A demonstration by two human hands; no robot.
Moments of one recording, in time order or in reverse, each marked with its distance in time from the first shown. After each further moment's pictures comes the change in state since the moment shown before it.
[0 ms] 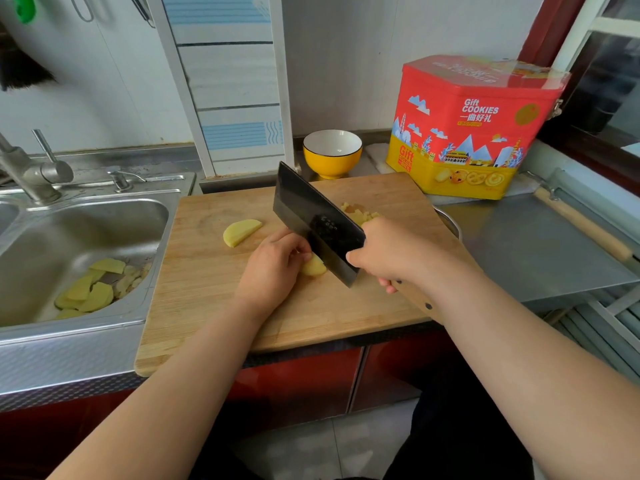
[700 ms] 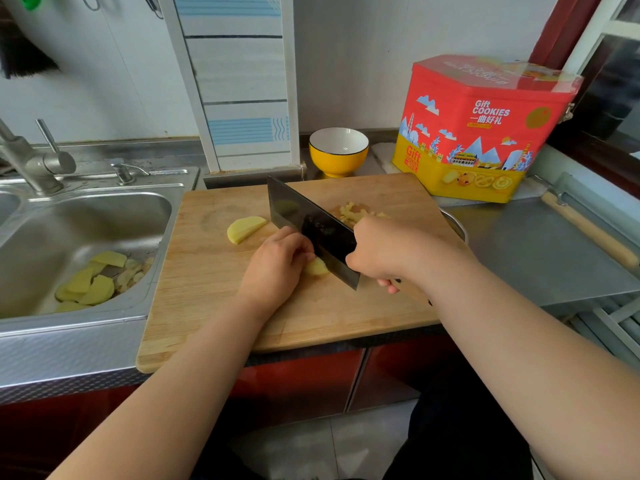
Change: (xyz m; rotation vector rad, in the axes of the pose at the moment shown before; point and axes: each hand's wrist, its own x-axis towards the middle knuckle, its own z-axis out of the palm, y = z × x) left_hand -0.001 0.002 -0.003 0.019 0.007 -0.014; right_hand 0.006 -0.018 0.001 -0.133 -0.098 0.034
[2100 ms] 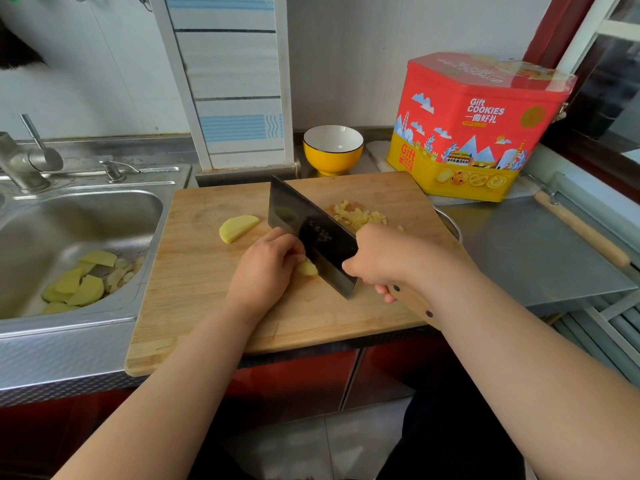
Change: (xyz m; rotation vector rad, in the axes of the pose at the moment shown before) left_hand -0.003 -0.004 -0.001 0.037 0.009 0.018; right_hand -0.002 0.010 0.002 0.048 -0.021 0.011
